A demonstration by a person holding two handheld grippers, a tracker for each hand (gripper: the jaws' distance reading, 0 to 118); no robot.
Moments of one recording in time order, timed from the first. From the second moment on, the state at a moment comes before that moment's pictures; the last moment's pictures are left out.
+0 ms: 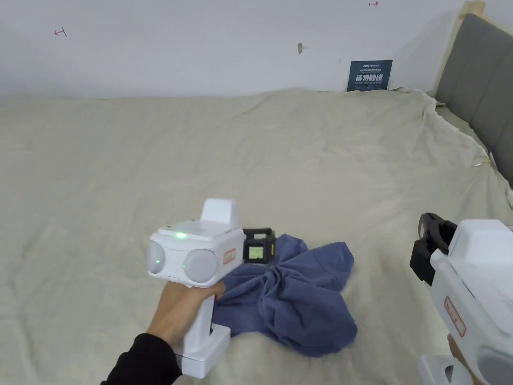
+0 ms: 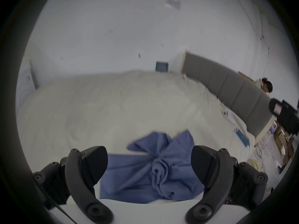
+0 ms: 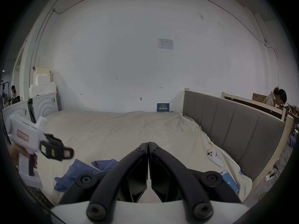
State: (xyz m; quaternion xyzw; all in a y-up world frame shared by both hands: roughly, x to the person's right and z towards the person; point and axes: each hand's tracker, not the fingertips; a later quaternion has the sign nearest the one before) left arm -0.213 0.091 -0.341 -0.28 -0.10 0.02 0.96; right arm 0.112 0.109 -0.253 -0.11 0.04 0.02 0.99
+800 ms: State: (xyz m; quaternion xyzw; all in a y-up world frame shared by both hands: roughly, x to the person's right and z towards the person) left arm -0.277 0.103 -0.269 -0.03 0.04 -0.02 1.00; right arm 0.095 0.132 -0.247 -0.06 0.05 0.02 1.00
